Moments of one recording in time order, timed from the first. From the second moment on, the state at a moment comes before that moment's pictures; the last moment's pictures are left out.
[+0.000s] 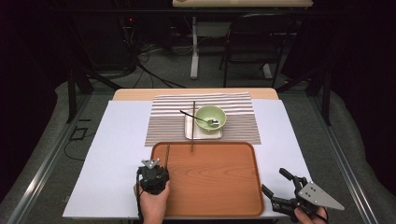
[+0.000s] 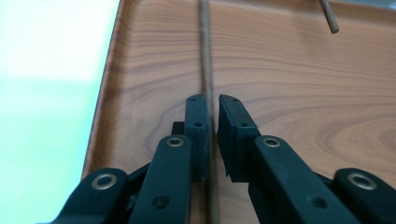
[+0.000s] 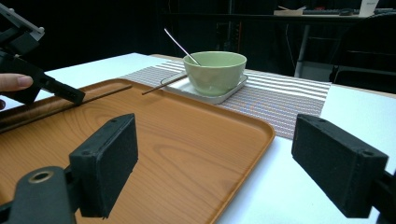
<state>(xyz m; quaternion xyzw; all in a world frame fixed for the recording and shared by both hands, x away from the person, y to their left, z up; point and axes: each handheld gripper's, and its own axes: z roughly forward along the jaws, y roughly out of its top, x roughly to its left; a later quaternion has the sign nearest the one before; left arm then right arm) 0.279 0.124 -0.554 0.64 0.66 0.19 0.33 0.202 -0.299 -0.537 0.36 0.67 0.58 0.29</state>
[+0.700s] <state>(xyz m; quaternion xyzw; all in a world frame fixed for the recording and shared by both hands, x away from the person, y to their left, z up) 0.284 0.128 -0.538 0.65 0.64 0.18 0.37 0.203 -0.299 -0.538 0.36 0.67 0.58 0.29</state>
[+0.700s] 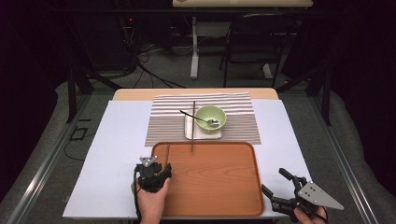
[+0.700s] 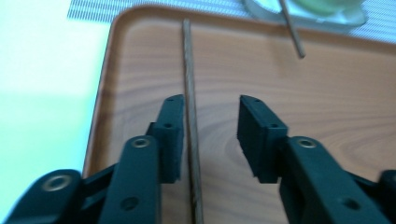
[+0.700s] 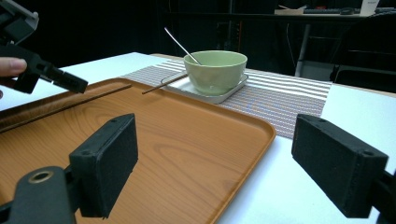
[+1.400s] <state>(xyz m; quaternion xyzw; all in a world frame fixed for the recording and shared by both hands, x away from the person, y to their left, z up) 0.342 0.149 -0.514 0.63 0.65 0.09 0.41 0.203 -0.299 -0.538 0.36 0.67 0.58 0.29</state>
